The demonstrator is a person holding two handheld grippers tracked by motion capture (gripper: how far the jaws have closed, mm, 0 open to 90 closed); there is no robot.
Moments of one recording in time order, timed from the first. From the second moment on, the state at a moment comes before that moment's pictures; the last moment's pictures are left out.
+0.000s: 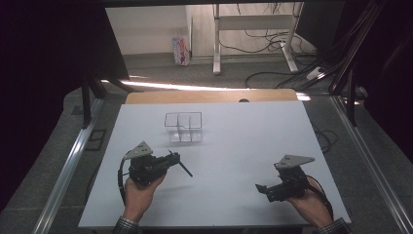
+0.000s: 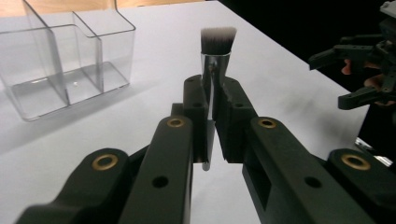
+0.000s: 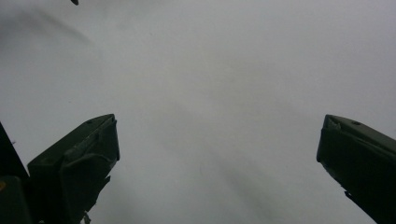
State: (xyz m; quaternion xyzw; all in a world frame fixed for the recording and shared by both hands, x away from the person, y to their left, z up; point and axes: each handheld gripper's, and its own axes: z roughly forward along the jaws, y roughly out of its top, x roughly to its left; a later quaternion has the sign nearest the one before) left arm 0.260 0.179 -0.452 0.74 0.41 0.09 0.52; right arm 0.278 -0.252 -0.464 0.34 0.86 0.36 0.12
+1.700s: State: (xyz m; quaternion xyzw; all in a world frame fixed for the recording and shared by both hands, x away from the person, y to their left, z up) left arm 0.311 0.189 -0.409 0.73 0.42 0.18 0.51; right arm 0.260 -0.283 -0.477 0.35 0.87 0.33 0.13
